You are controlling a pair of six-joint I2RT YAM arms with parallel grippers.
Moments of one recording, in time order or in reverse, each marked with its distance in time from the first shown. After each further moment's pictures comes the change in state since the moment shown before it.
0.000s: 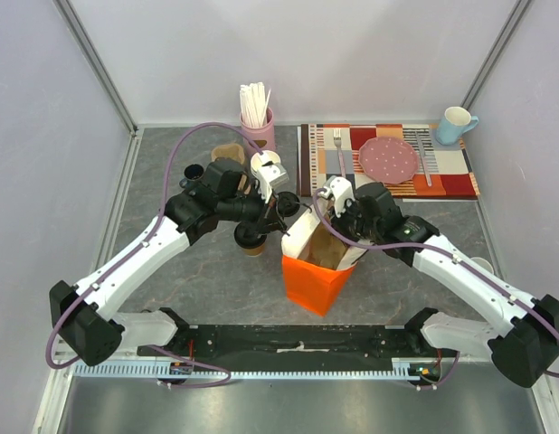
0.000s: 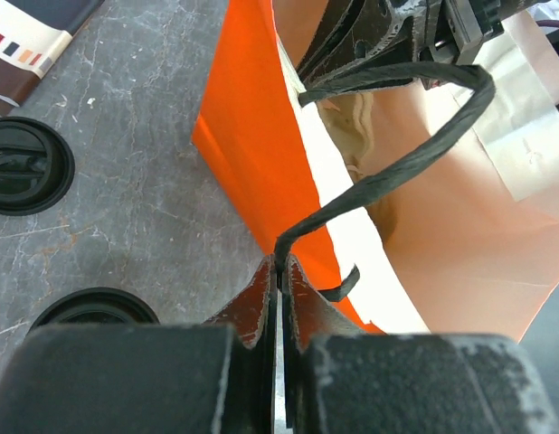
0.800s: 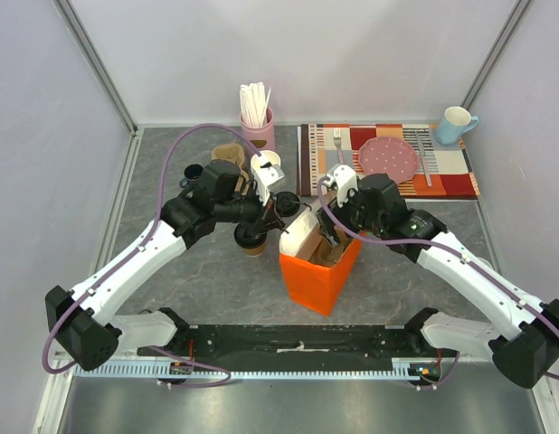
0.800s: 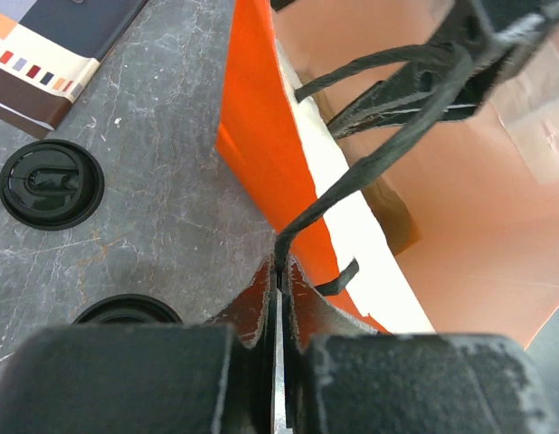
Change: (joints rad) left arm -0.002 -0.036 -0.032 0.037 -0.021 0.078; right arm 0.005 0.000 0.087 -0.039 0.068 0.028
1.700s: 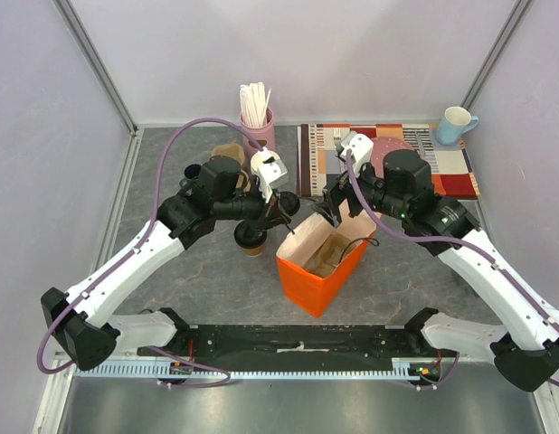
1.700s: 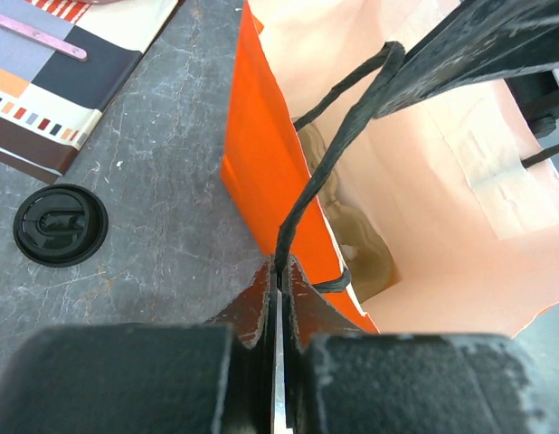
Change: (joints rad) left arm -0.039 -0.003 0.079 0.002 -0.016 -0.013; right arm 0.000 -0.015 0.299 -0.058 -0.122 0.030
